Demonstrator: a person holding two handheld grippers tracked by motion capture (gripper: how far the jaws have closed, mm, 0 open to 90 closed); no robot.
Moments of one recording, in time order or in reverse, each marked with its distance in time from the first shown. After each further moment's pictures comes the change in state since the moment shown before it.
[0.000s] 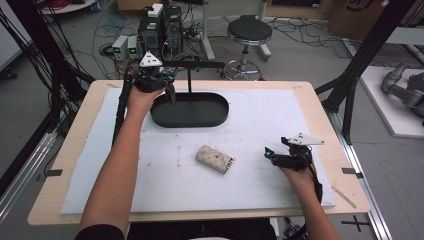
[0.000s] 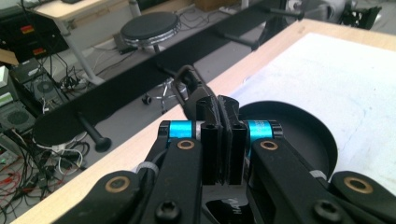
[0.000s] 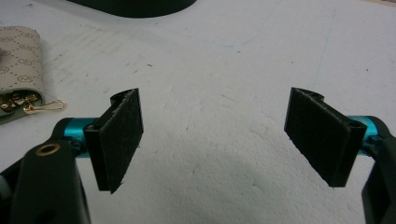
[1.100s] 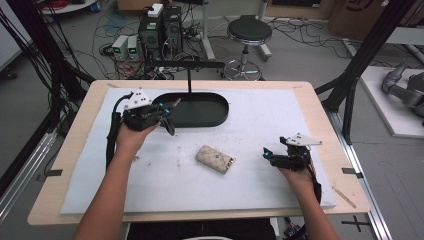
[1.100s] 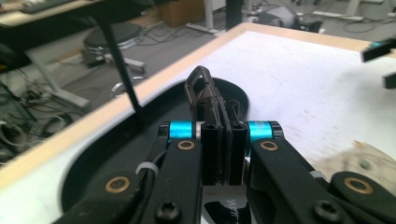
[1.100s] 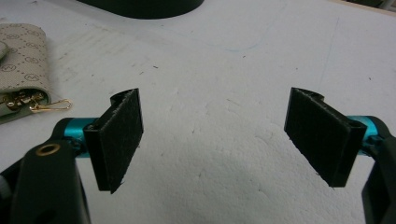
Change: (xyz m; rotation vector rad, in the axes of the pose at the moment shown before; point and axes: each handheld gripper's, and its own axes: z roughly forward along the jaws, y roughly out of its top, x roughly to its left) left arm -0.058 -0.059 -0.065 -0.091 -0.117 0.009; right arm 0.006 0.002 0.000 -0.006 -0.002 -0.031
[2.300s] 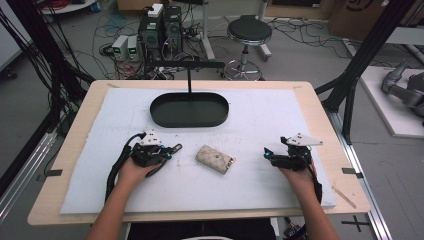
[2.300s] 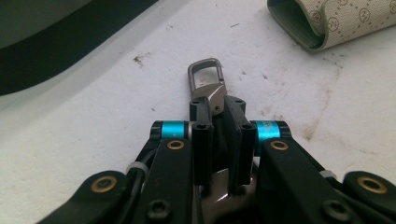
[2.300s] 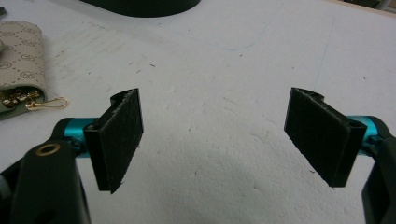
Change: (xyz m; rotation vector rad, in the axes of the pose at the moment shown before) left arm -0.035 -0.111 0.016 0.312 -0.113 -0.028; right arm -0.001 0.000 -0.002 0.006 -0.008 -0.008
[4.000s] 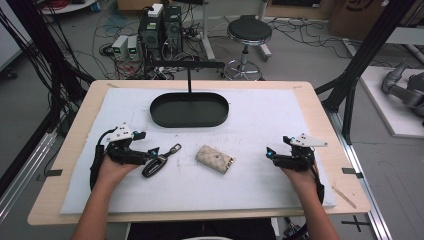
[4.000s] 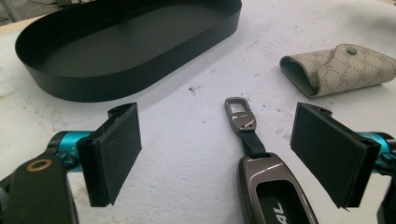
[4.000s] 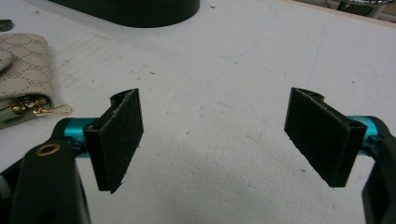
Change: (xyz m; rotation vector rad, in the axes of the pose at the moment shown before) left arm 0.027 -0.013 -0.052 -0.207 0.027 -0.109; right arm -0.002 0.000 -0.008 -0.034 -0.005 0.013
